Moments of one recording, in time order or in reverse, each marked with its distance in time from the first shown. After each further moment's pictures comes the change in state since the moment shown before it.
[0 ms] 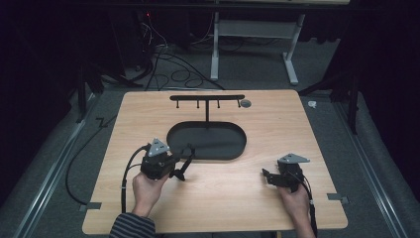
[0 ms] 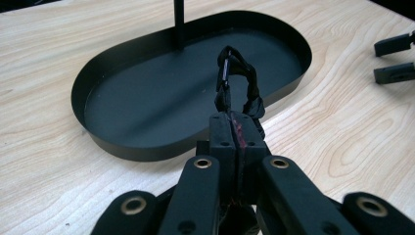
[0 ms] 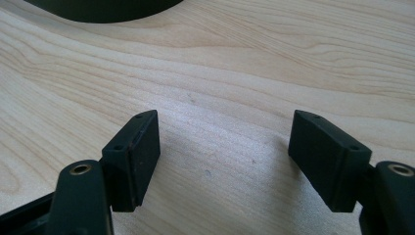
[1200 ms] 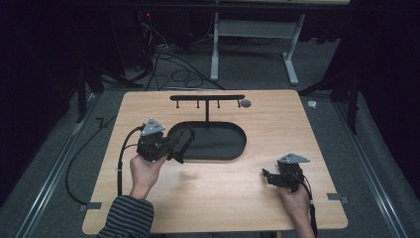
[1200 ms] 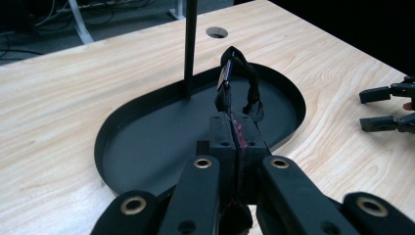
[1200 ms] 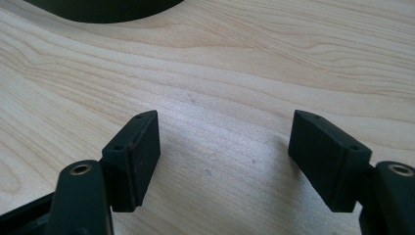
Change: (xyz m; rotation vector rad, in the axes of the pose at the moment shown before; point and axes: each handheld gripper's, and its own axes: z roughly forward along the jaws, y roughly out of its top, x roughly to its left) left arm 0.018 0.048 -0.010 -0.060 -0.025 -0.012; right arm 0.000 0.000 0.000 0.000 0.002 0.004
